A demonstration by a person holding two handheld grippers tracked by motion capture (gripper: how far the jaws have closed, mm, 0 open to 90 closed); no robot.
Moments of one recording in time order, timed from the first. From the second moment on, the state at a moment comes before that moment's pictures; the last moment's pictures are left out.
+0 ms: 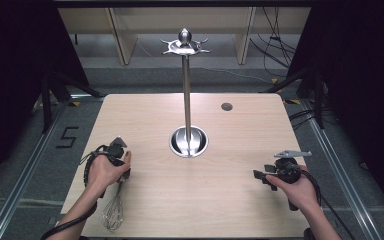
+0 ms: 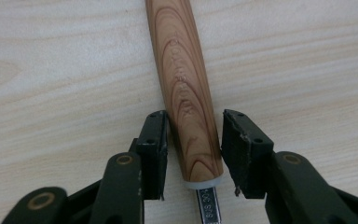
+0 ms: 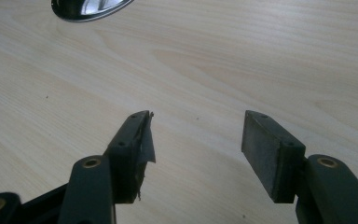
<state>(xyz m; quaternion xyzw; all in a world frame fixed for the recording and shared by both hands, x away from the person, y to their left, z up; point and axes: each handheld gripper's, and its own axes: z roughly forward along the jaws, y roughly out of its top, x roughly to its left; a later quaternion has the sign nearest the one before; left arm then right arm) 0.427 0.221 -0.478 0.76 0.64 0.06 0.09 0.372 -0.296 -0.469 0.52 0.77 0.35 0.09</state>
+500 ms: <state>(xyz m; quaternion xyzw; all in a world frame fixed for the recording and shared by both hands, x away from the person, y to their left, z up) 0.427 0.221 -0.482 0.75 0.66 0.04 0.09 0.372 -0.297 -0.469 0.52 0.77 0.36 0.09</state>
